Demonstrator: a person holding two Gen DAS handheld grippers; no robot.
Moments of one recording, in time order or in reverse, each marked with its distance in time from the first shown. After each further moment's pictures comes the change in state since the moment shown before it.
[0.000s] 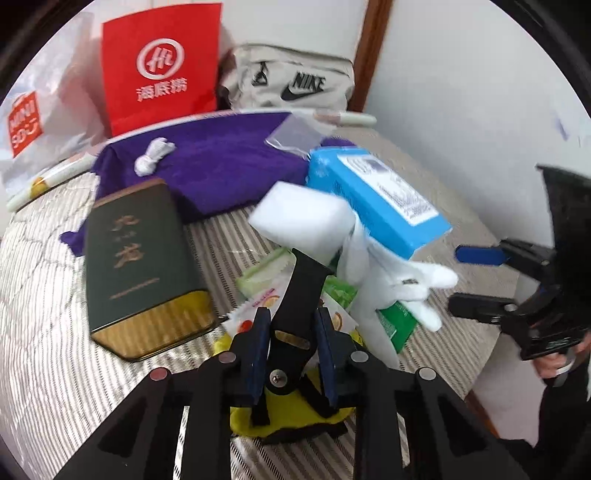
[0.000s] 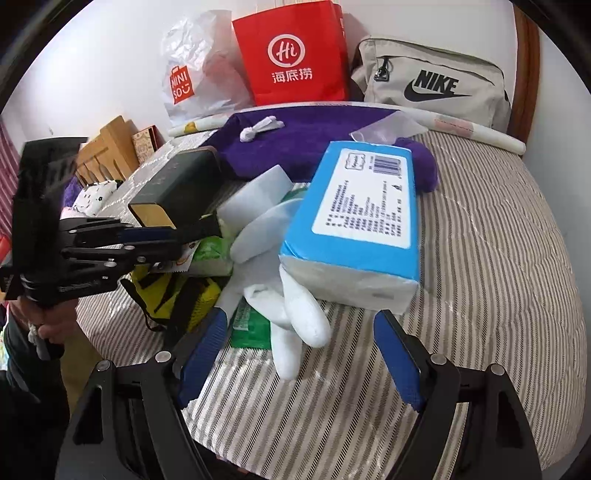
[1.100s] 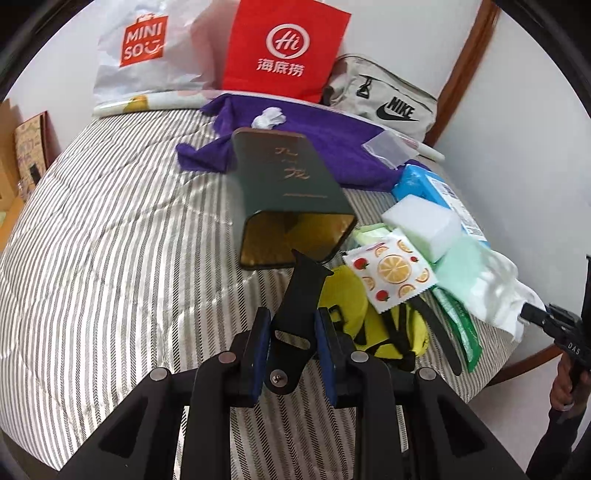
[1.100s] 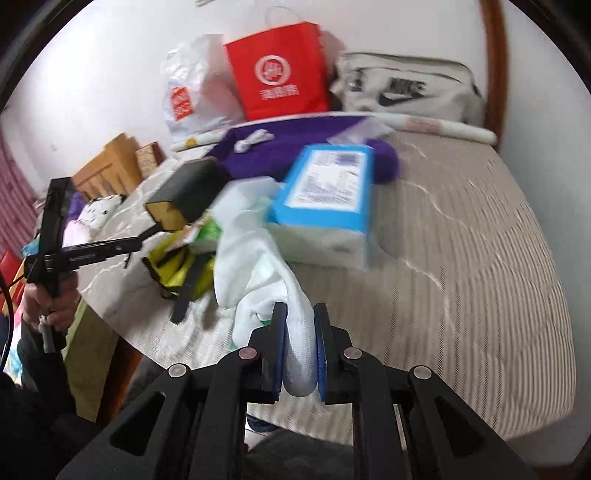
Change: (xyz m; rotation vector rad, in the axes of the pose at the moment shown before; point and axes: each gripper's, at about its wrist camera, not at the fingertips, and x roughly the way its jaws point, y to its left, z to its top) left arm -0.034 0.068 -0.058 -0.307 -0.021 0.097; right arm -0.056 -0.022 -0.043 0.064 -0.043 -0.008
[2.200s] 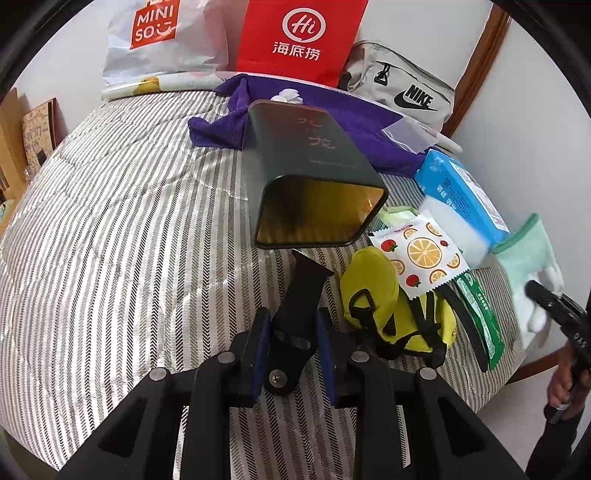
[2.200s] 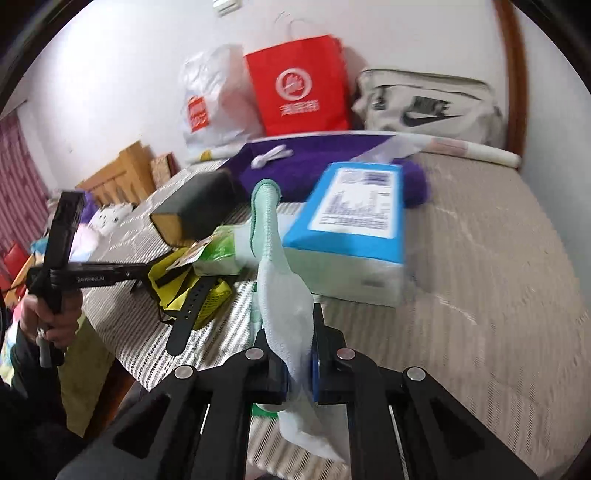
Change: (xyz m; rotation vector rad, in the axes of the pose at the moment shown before) left arm 0.016 0.005 -0.008 -0.013 0.031 0.047; right arm 0.023 0.008 0.006 -0.044 -0.105 0.052
